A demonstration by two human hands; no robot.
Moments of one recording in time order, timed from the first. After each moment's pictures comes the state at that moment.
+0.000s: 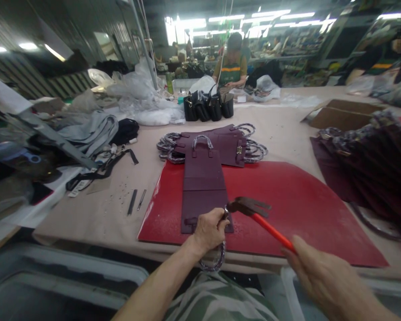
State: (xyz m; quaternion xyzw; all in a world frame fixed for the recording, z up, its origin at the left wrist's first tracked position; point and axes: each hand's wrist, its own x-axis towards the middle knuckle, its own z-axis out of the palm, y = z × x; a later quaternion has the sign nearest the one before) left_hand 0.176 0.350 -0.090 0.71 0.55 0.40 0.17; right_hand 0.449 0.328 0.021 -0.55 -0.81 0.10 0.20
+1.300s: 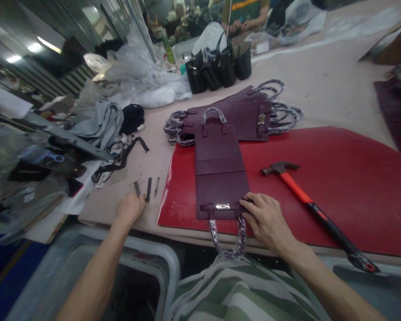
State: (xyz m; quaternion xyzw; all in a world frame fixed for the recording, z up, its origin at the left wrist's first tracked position) left_hand -0.098 0.301 -0.049 0.36 0.93 -0.08 0.03; right_hand 0.335 0.378 -0.092 -0.36 -0.89 0.13 0.25
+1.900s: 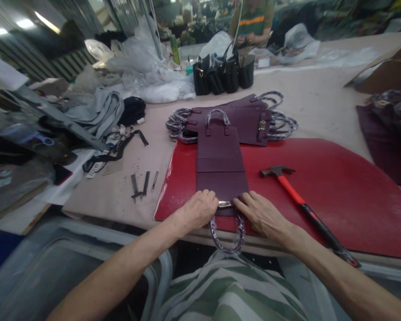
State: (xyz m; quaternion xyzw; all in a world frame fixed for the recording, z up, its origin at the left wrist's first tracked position) left_hand 0.088 0.333 -0.049 0.86 0.51 -0.04 0.01; right_hand 0.328 0.398 -0.075 -0.19 -0.98 -0.03 0.09
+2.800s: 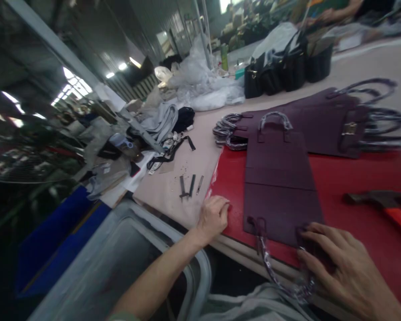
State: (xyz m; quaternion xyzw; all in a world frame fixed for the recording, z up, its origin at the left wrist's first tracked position) left_hand 0.014 0.301 -0.080 0.65 0.69 0.32 0.02; right_hand 0.330 0.385 -0.109 -0.28 -0.88 0.14 0.35
